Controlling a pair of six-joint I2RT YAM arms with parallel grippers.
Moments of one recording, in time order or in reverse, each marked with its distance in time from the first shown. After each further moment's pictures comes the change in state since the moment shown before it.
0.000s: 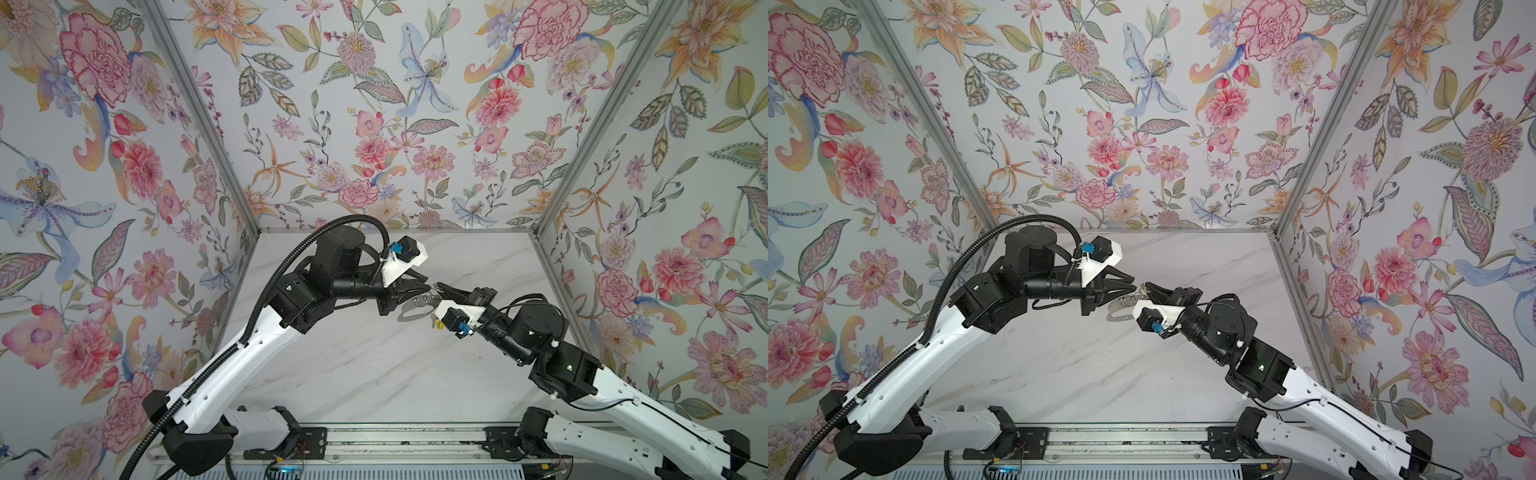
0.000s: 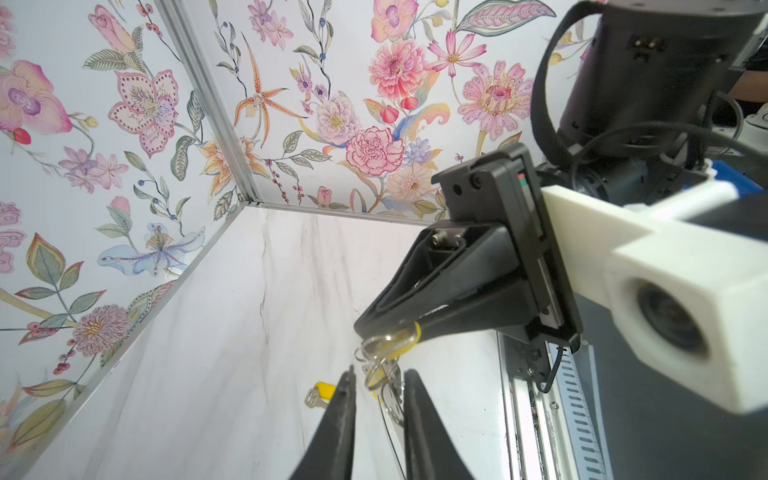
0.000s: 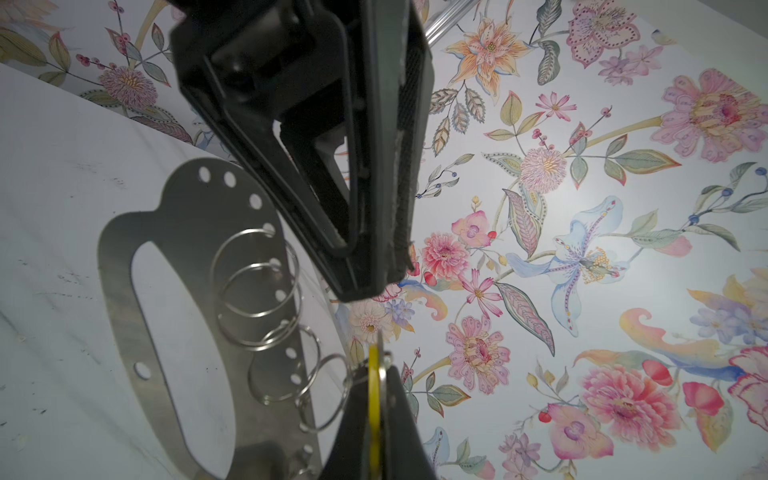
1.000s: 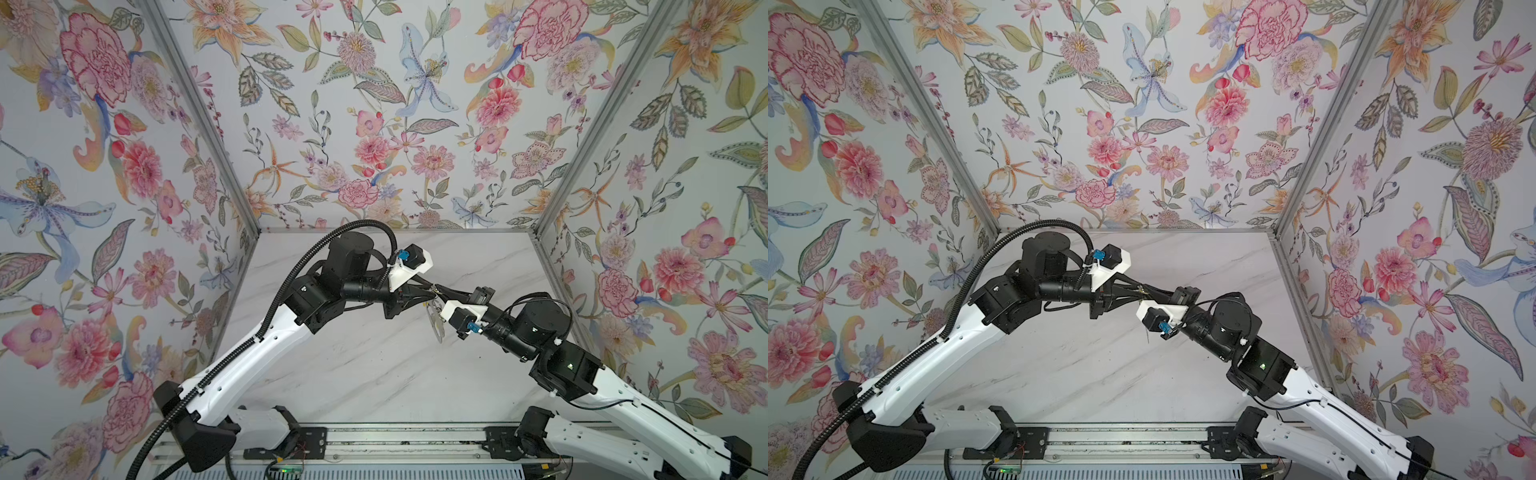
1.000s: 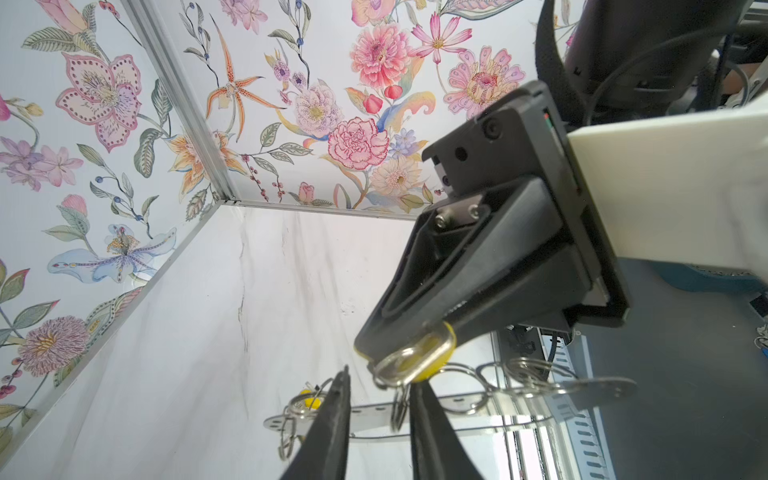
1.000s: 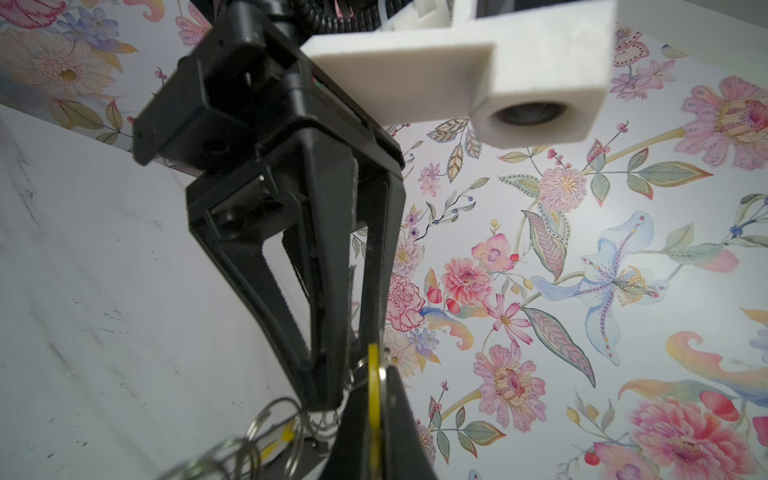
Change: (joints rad) left arm -0.009 0.034 -0.084 0.091 0.060 0.008; right arm -0.047 -0.004 -0.007 0.029 -0.146 0.067
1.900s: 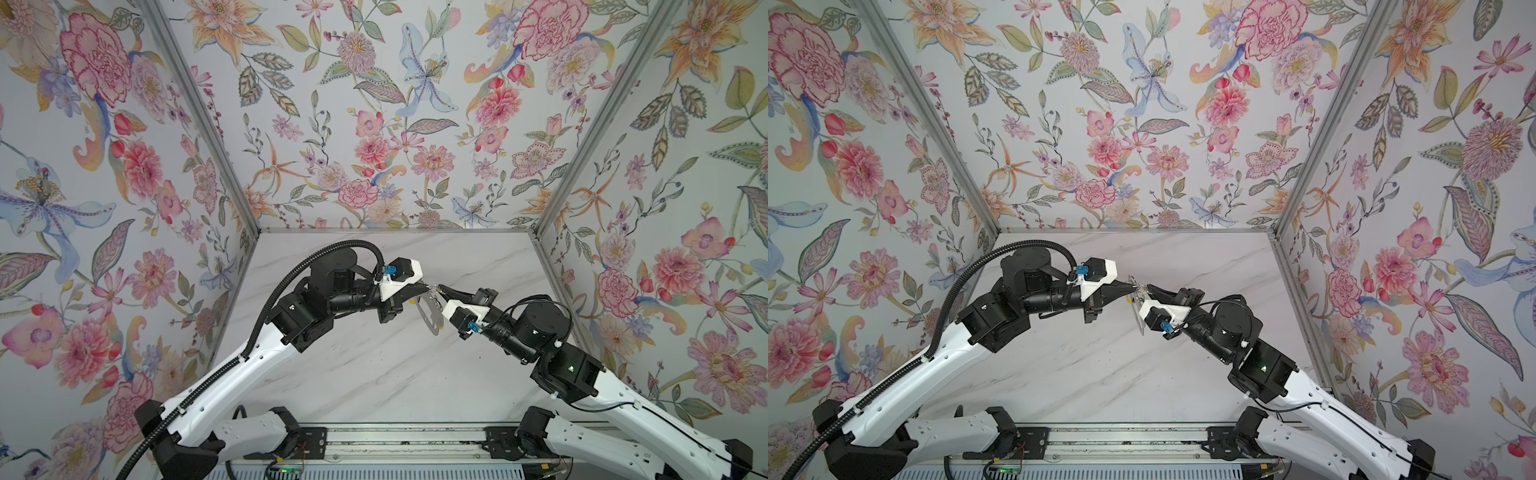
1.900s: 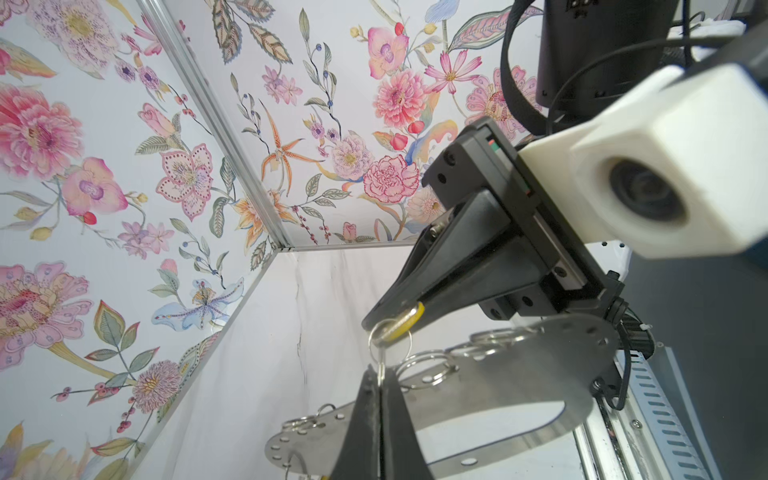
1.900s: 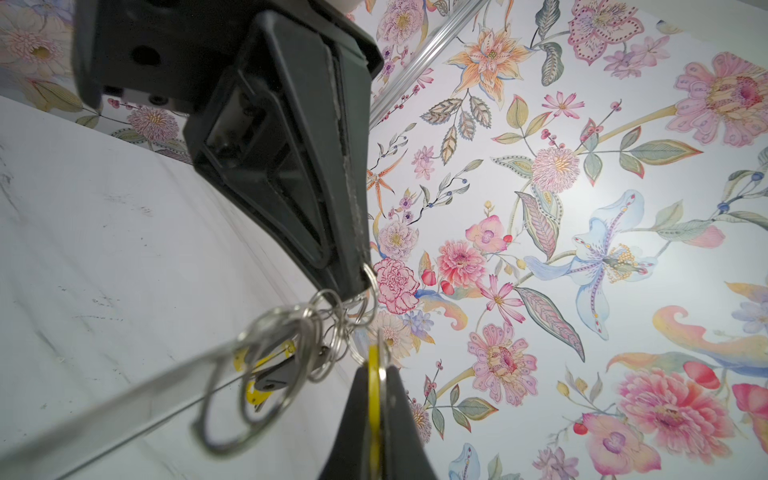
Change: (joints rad) left arm -0.006 -0.134 -0.172 0.227 -0.084 0.102; right arm -0.007 -0.021 -0.026 -0.008 0.040 0.008
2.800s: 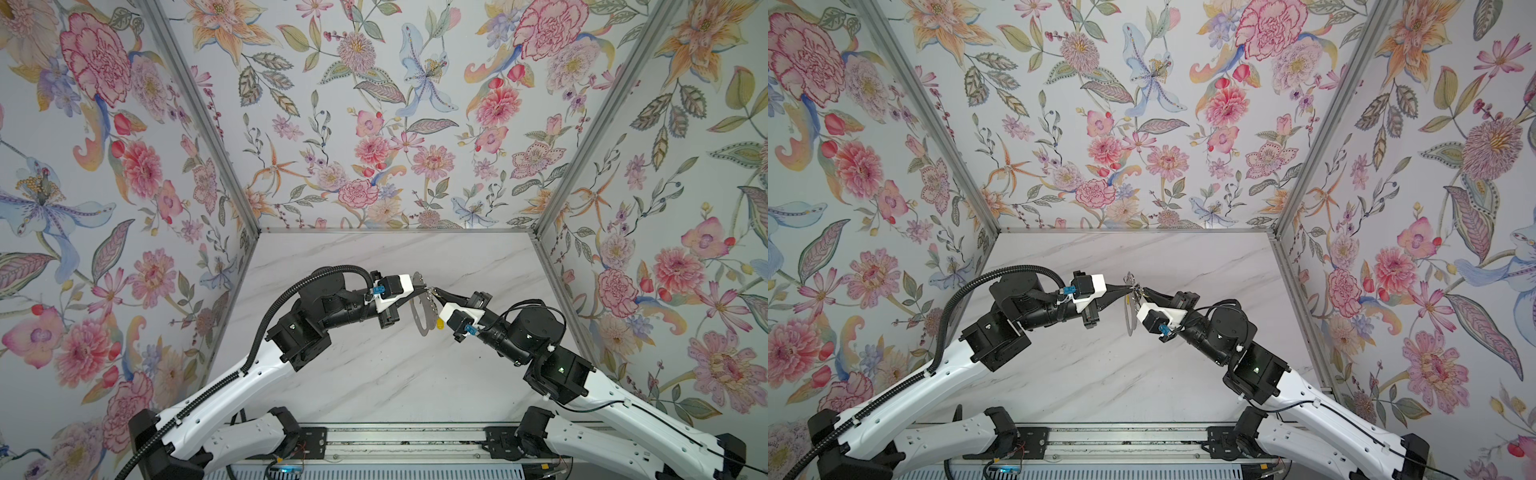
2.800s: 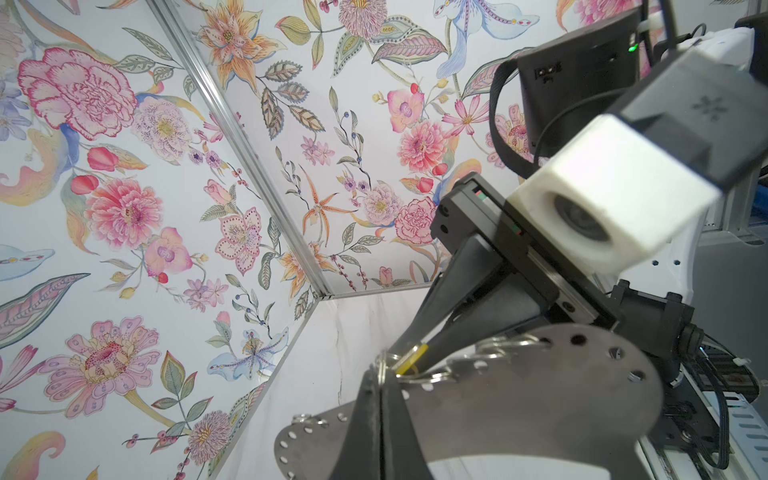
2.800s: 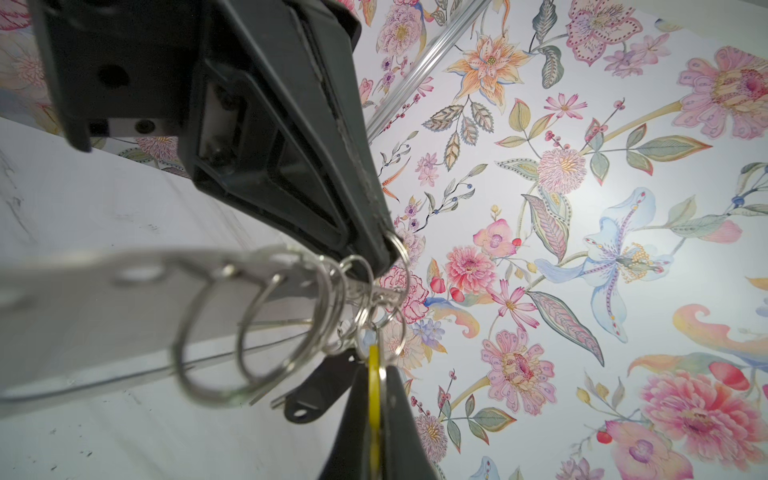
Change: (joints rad) left arm -0.034 -0.105 -0.219 0.326 -0.089 0.023; right arm 0.031 0.002 -0.069 0.108 0.010 0.033
